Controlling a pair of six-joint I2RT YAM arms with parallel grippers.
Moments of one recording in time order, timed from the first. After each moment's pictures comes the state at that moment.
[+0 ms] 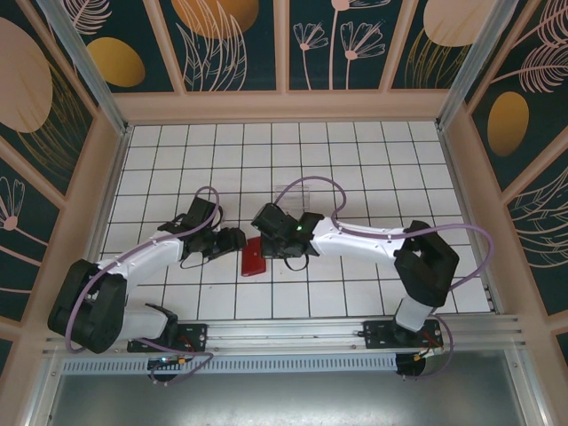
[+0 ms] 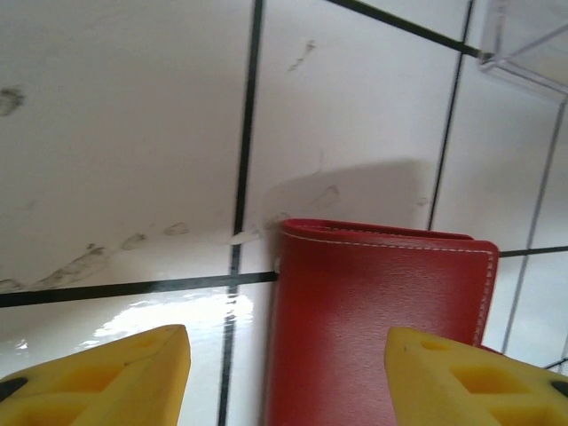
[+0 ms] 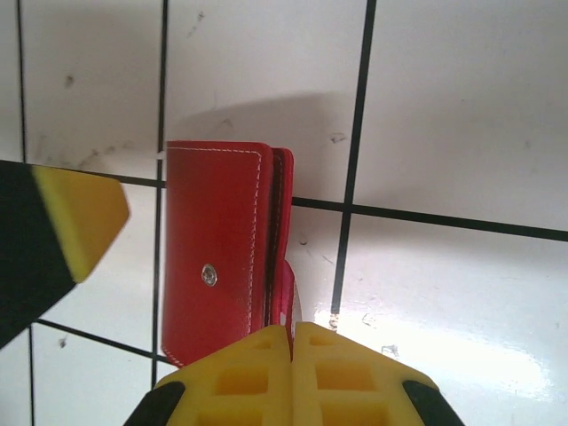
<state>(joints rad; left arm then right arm) -0.43 1.32 0.62 -0.37 0.33 -0.71 1.08 1.69 1.18 -0.58 0.09 0.95</state>
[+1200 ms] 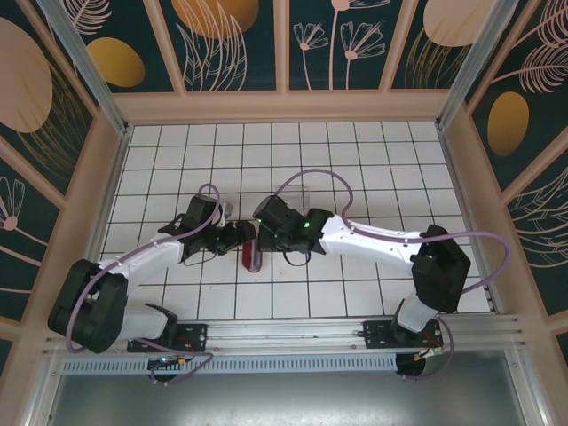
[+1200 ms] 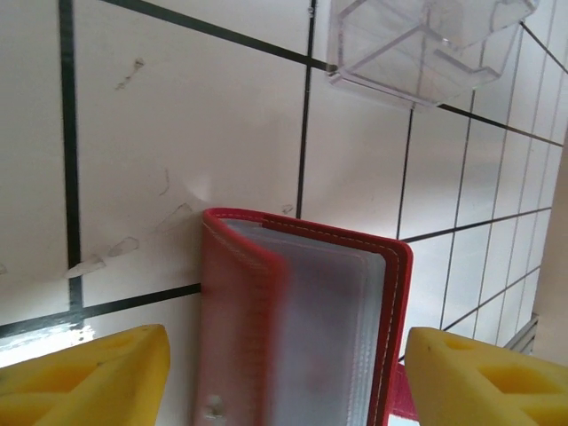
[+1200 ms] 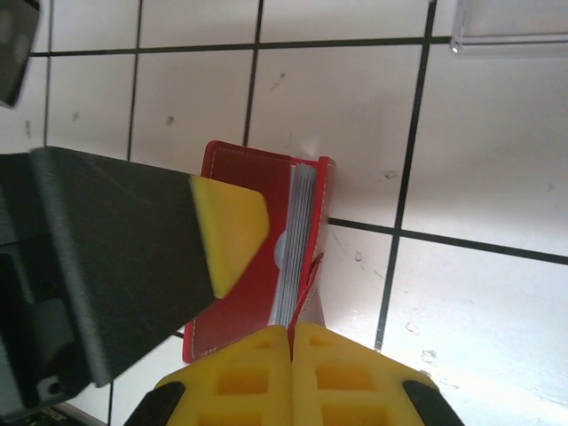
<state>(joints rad) -0.43 1.32 0.59 -0.17 0.49 -0.80 1.08 1.62 1.21 -0.55 0.09 0.93</state>
